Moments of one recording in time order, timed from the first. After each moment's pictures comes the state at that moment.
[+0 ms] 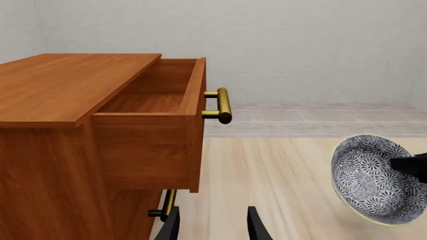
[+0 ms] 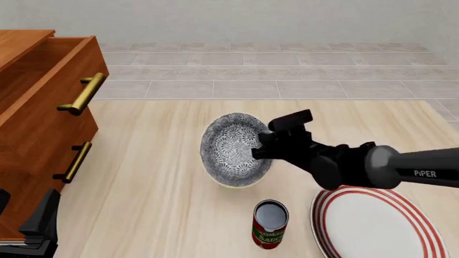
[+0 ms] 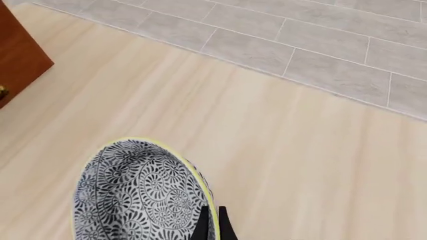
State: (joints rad) left arm 0.00 0.01 0.00 0.00 0.00; right arm 0.48 1.73 -0.82 -0.36 0.06
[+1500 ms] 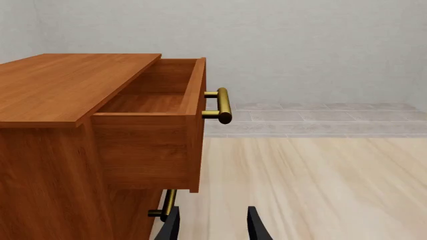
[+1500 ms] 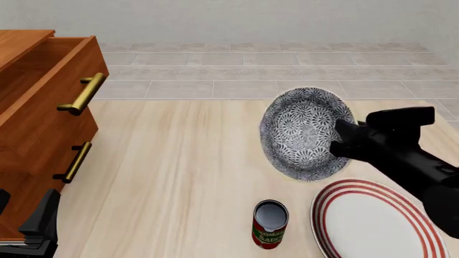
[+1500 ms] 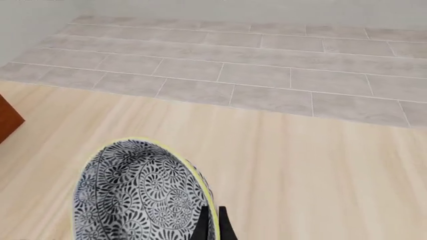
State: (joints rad) left arm 0.00 0.01 0.00 0.00 0.00; right arm 0.24 1.07 -0.52 -0.18 0.07
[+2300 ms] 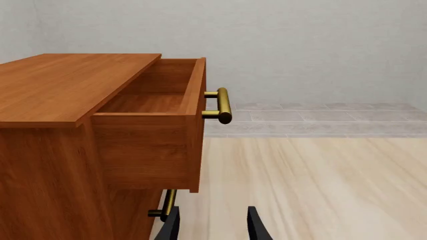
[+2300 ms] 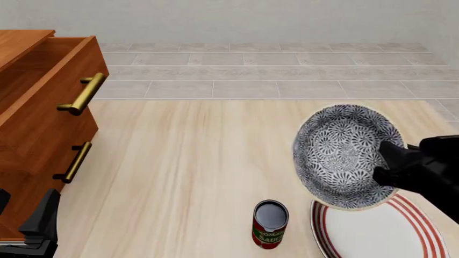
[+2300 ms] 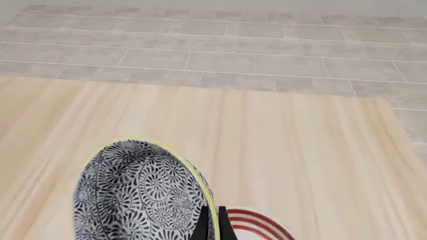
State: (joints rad) left arm 0.00 0.01 0.00 0.00 0.00; right arm 0.11 0.72 -0.43 0.13 0.04
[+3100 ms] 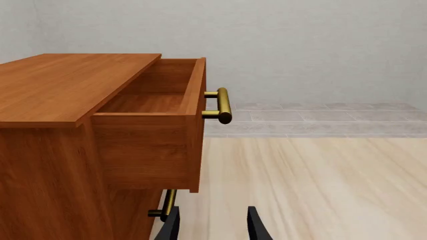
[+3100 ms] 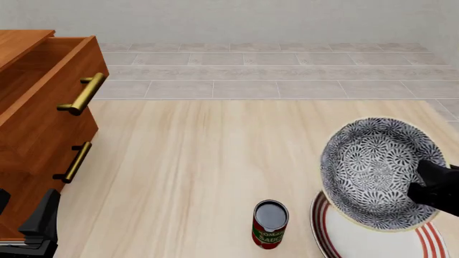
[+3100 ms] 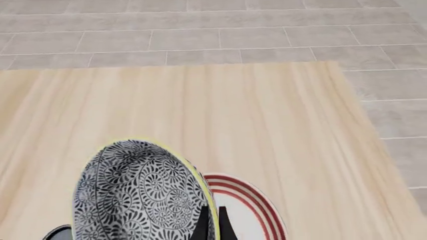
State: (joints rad) left arm 0.00 0.01 0.00 0.00 0.00; right arm -0.05 0.52 -0.48 0.45 0.00
